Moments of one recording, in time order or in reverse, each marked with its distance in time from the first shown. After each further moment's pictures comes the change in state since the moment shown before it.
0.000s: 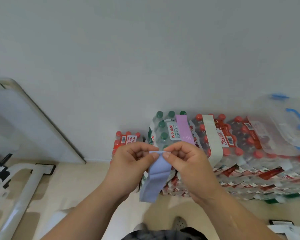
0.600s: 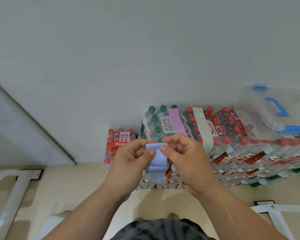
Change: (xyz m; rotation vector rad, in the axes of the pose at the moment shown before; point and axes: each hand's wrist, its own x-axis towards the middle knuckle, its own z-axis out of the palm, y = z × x) left_hand -0.015 -0.006 -0.007 -0.079 -0.132 -0.007; right_hand -0.021 -0.009 0.014 -0.065 0.118 0.020
